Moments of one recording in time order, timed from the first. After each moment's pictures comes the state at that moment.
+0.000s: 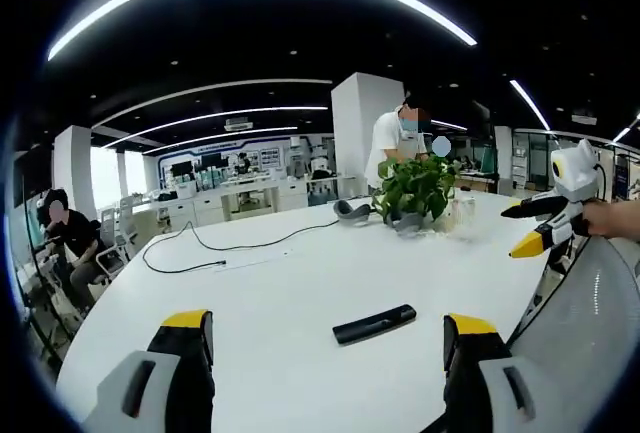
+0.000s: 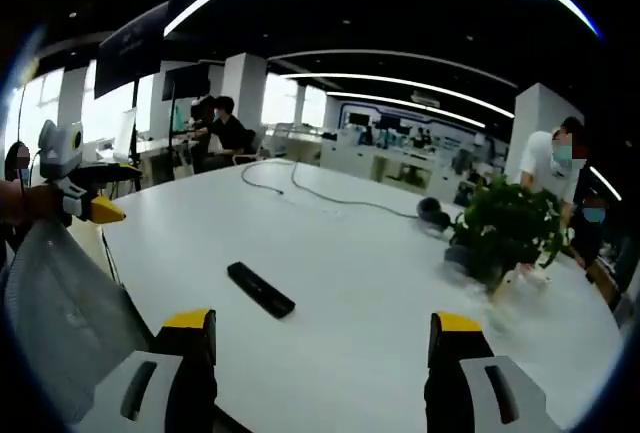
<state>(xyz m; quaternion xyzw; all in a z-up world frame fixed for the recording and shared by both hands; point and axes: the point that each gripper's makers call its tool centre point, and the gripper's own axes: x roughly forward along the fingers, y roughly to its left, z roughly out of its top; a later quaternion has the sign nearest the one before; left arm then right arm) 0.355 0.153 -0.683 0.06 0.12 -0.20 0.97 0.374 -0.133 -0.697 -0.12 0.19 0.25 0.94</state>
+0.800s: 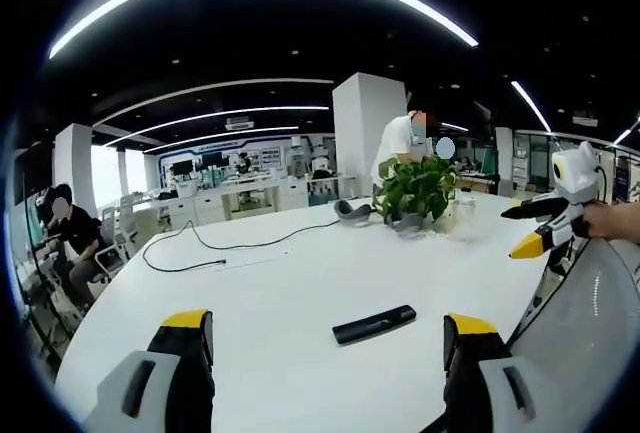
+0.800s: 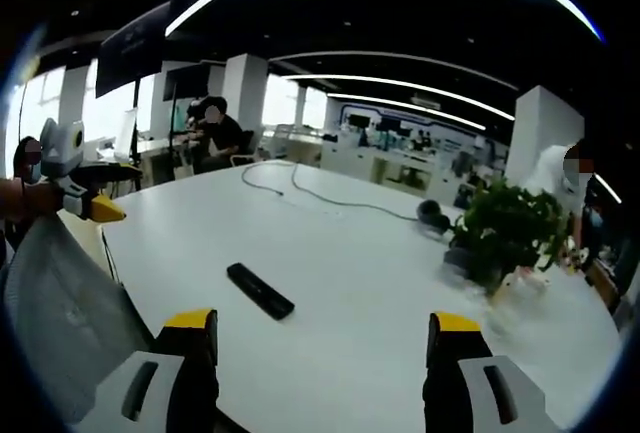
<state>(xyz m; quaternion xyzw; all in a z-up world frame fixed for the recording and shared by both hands) 0.355 0.154 -0.682 0.06 0.13 -0.19 0.97 0.375 -0.132 -0.696 -0.13 0.19 0.26 0.94</state>
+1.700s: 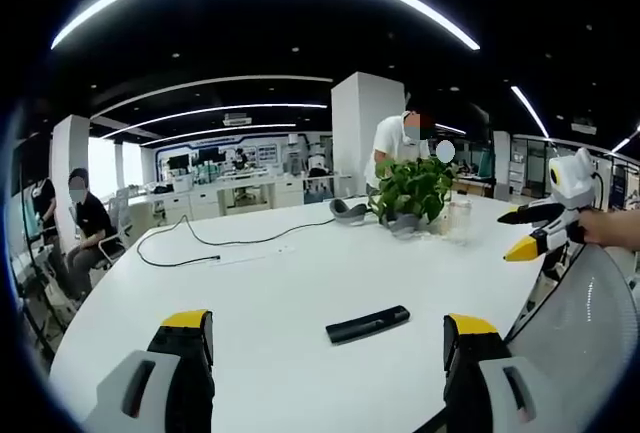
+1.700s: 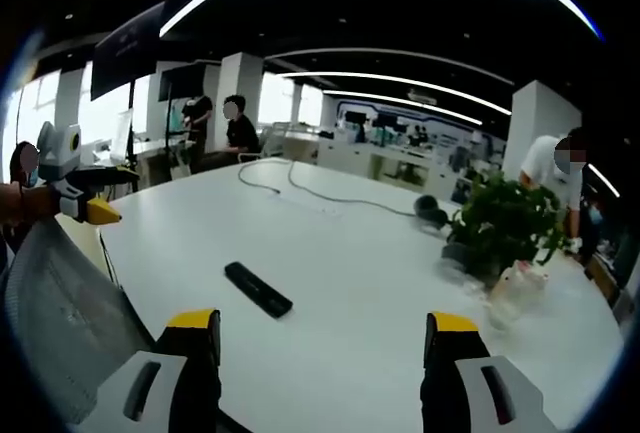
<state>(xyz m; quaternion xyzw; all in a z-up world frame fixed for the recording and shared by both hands) 0.354 0.150 -0.682 0.04 0.13 -0.21 0.97 0.375 -0.135 -0.698 -0.12 0.20 0.25 0.94</state>
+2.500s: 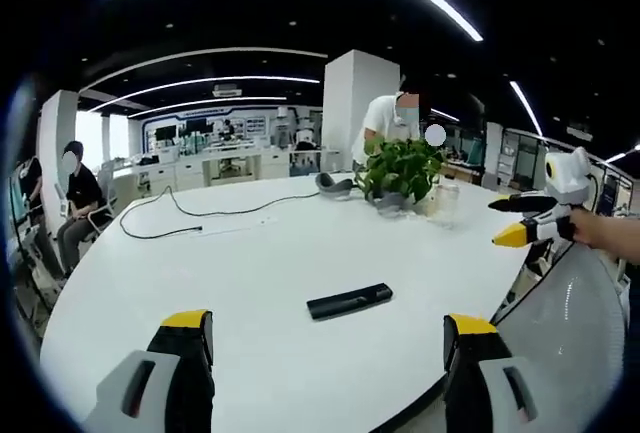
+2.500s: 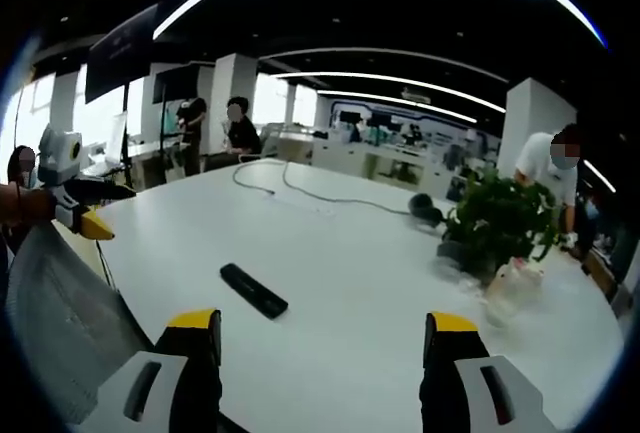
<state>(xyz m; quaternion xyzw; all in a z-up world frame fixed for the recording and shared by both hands) 0.350 0.140 -0.707 0.03 0.21 -0.24 0.95 0.377 -0.139 -0.697 -0.11 0.20 0.24 0.94</state>
